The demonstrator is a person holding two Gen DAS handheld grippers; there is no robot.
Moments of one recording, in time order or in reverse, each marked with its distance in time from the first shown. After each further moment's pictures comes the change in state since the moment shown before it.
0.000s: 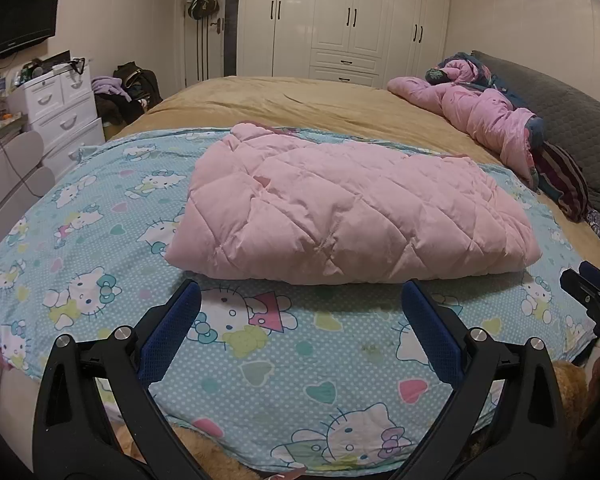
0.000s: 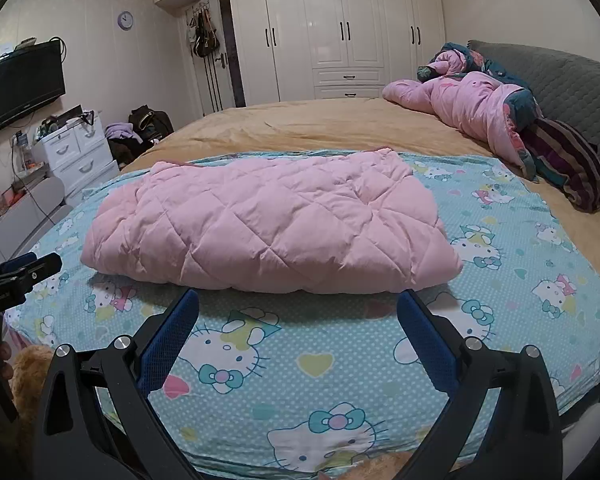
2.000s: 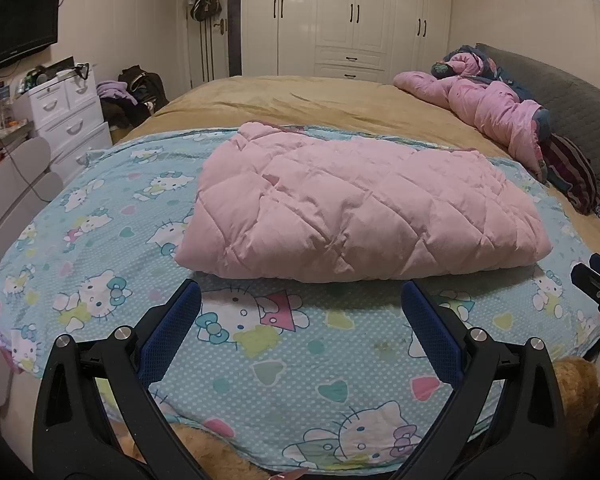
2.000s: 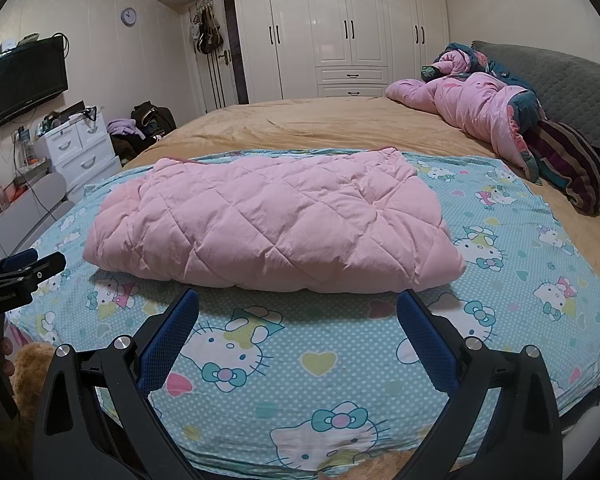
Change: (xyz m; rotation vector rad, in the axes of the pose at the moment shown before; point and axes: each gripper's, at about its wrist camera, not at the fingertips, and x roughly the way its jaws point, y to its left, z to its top) left arm 0.002 0.003 -0.001 0.020 0.007 0.037; right arm 0.001 0.004 0.000 -0.013 0.007 0.006
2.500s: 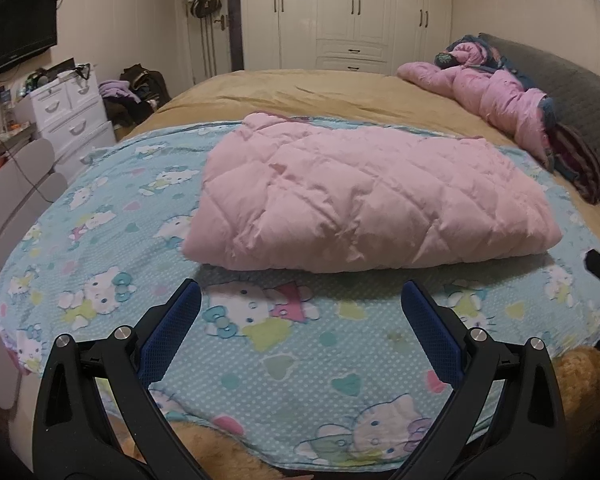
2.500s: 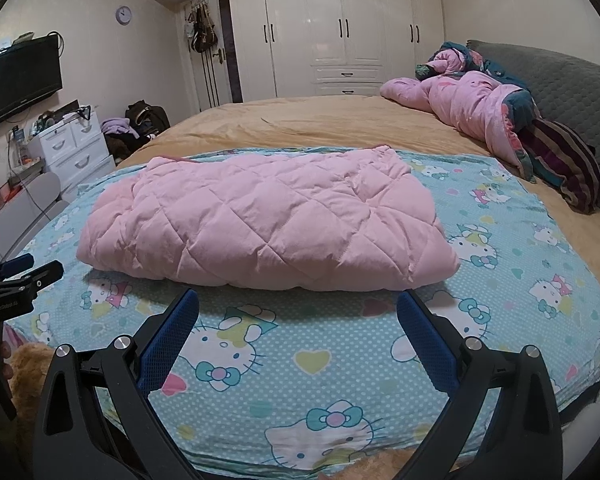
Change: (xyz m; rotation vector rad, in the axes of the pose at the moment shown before) left arm 0.009 0.004 -0.008 0.031 0.029 0.052; right arm 0.002 -0.011 -0.004 0.023 0.018 -0.026
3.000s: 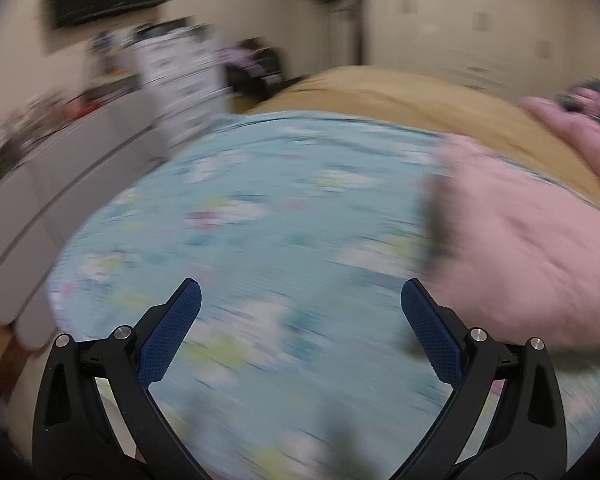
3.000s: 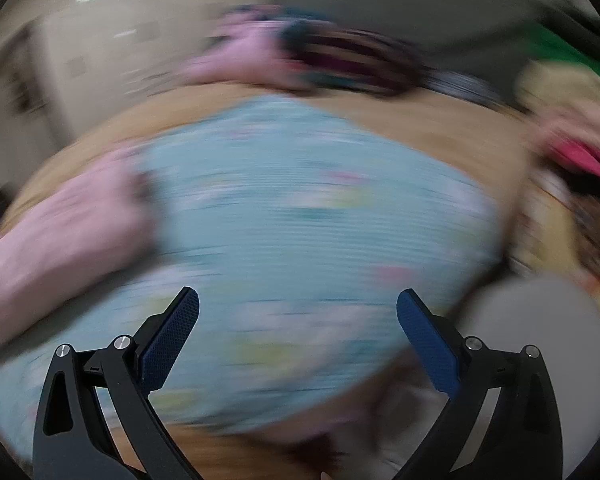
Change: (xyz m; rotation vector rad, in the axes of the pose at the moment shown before) left arm 0.055 0.200 0.030 -0.275 0.031 0.366; right arm -0.072 -0.257 -0.099 0.554 0.057 -0.627
